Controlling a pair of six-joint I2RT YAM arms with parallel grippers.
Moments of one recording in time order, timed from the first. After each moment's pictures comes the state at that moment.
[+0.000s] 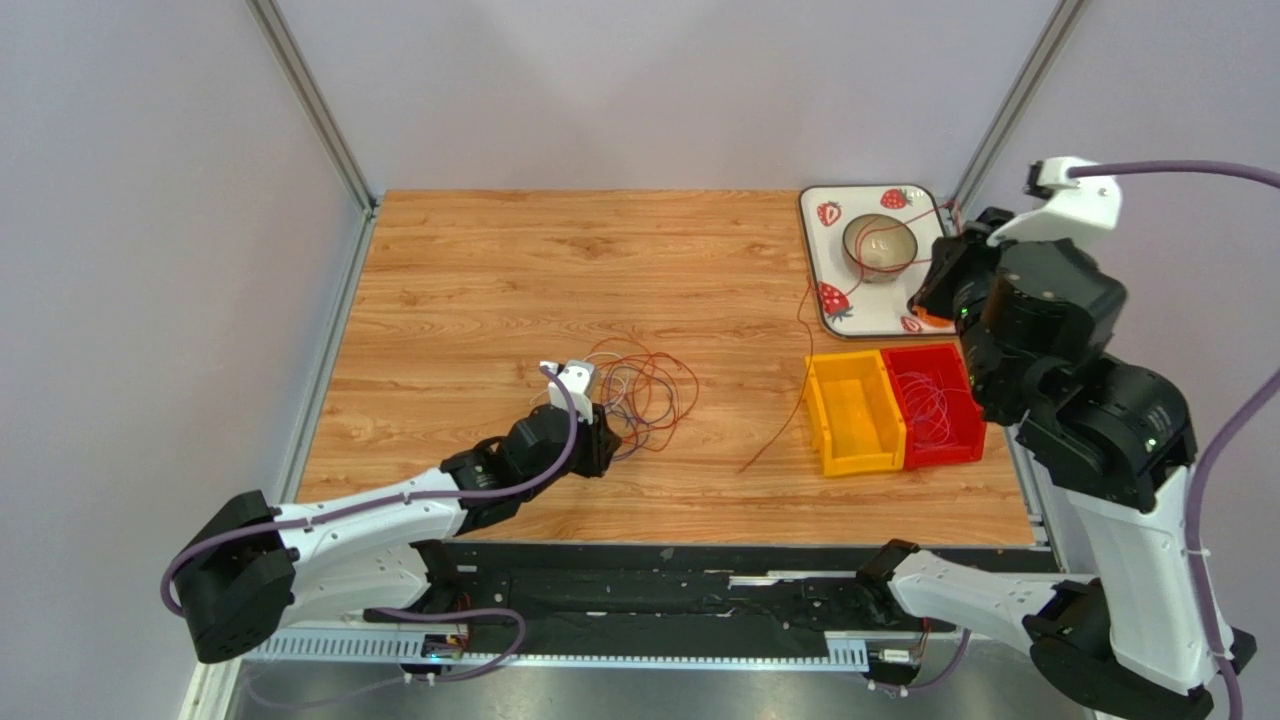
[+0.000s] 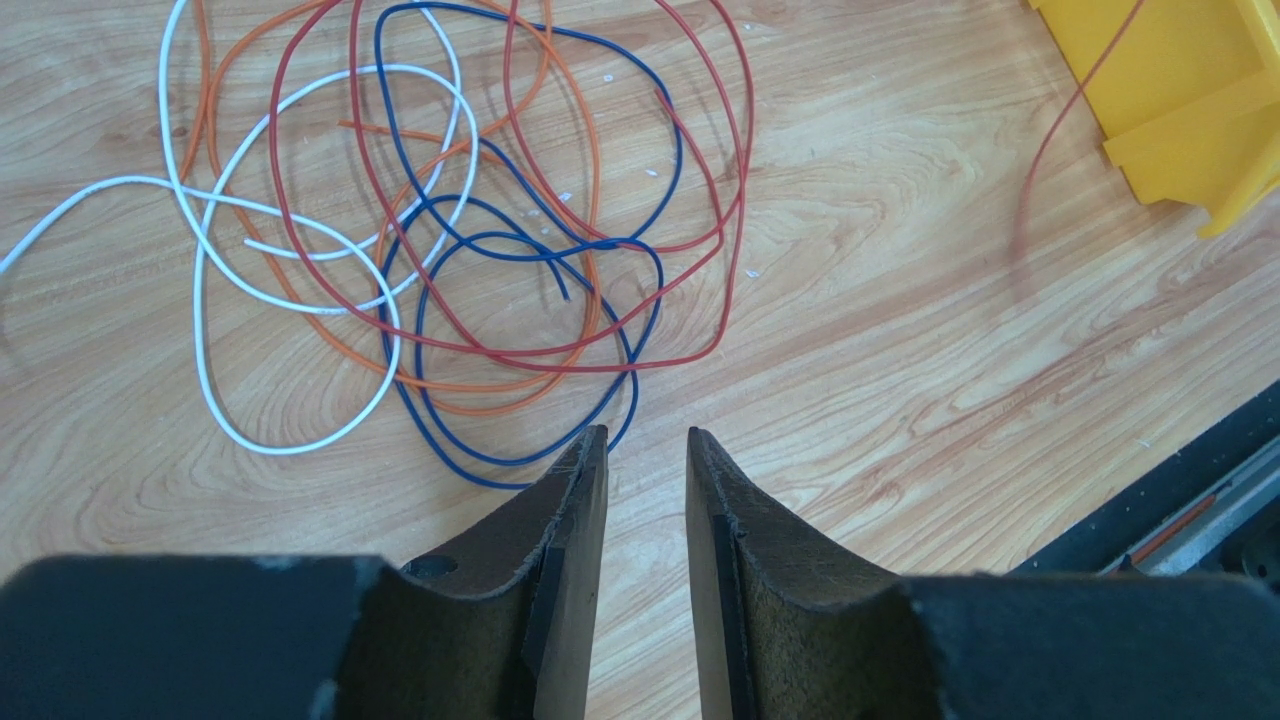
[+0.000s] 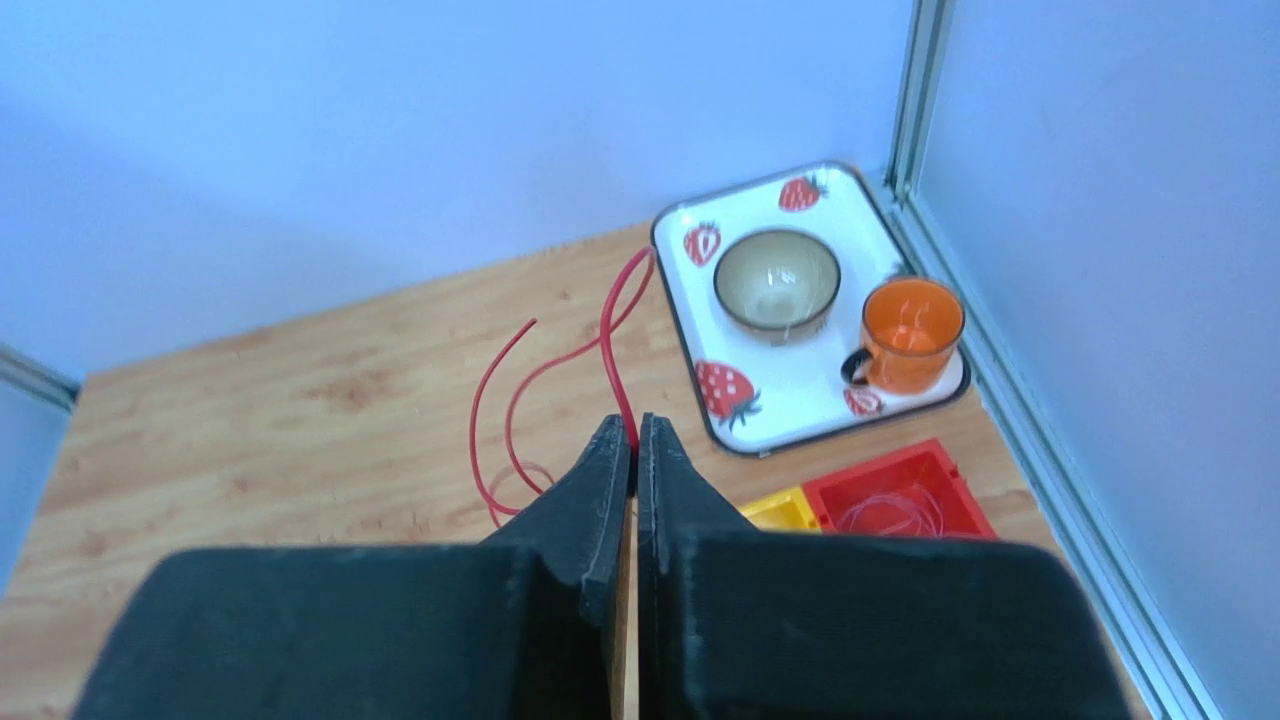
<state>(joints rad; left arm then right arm) -0.95 1.04 0.43 0.11 -0.27 -0.52 0.68 1.04 1.83 -1.00 0.81 0.35</state>
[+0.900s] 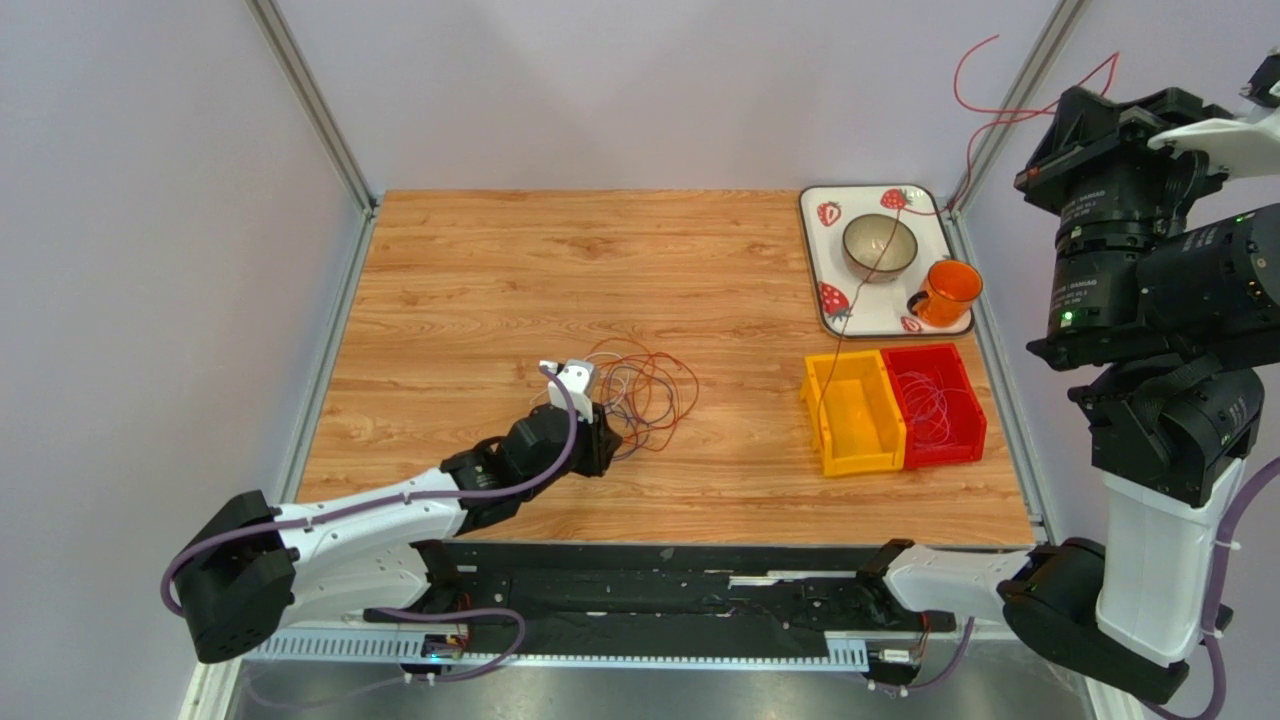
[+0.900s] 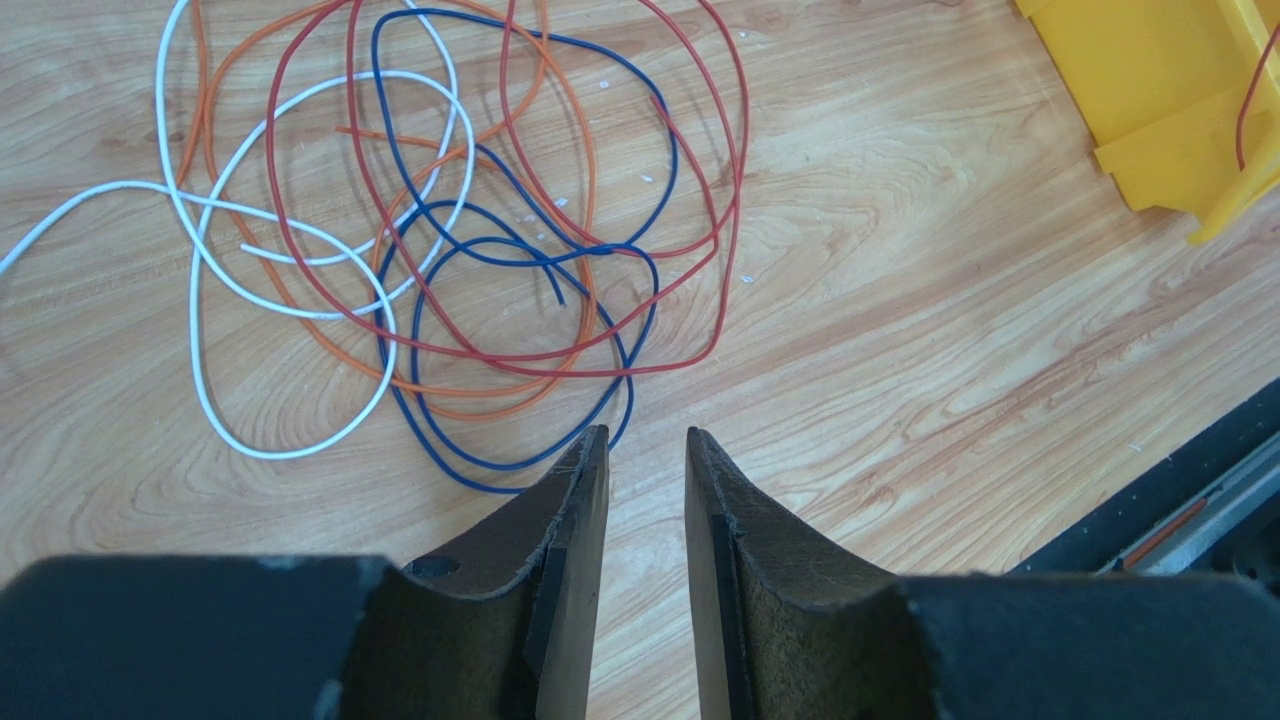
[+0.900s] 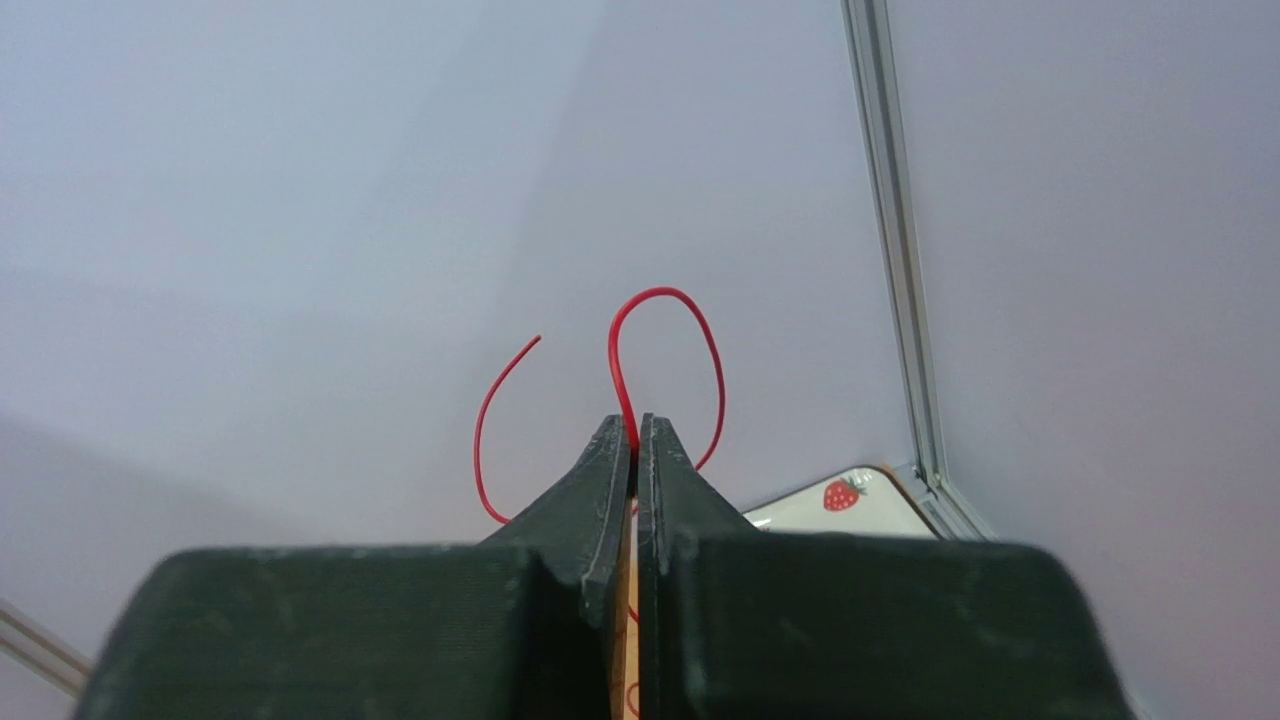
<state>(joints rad) -0.95 1.04 0.42 0.12 -0.27 -0.53 0.68 1.18 2.20 -0.57 0.92 0.01</state>
